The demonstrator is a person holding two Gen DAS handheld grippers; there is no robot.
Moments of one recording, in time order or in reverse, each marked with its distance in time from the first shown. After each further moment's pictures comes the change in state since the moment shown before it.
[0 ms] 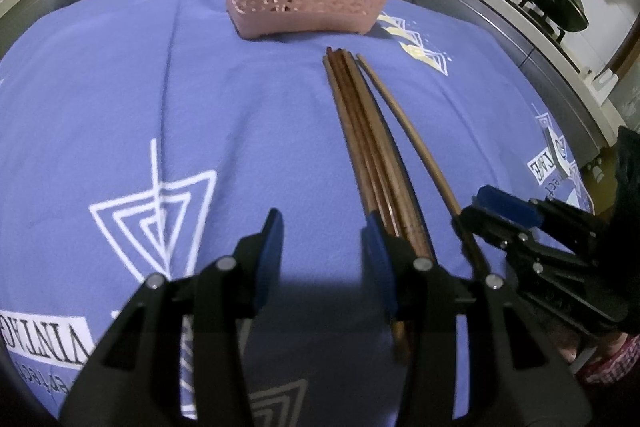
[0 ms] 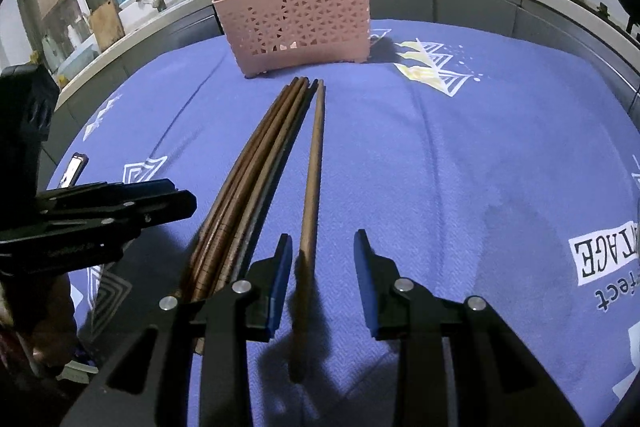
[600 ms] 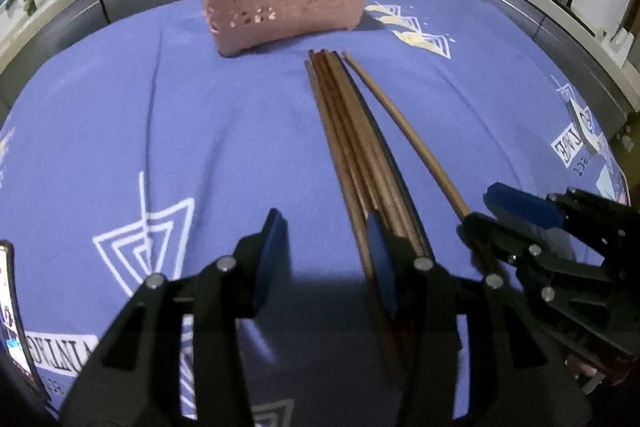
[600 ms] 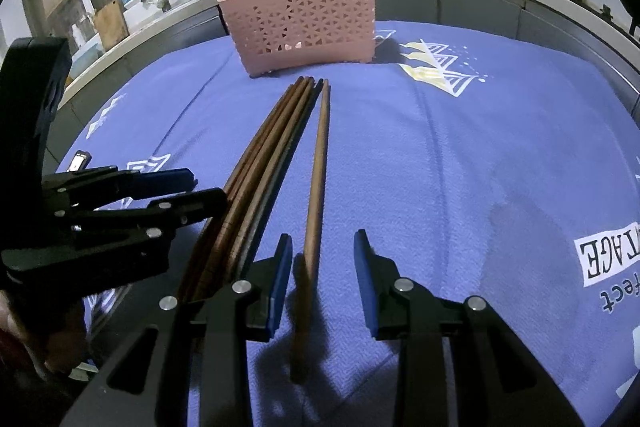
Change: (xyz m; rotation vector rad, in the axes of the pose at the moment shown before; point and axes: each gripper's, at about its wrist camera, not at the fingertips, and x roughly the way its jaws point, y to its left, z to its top) left arm 0.013 -0.031 0.005 0.106 0.005 0.133; right arm 0.002 0.001 -0.001 -0.014 -0.011 0.010
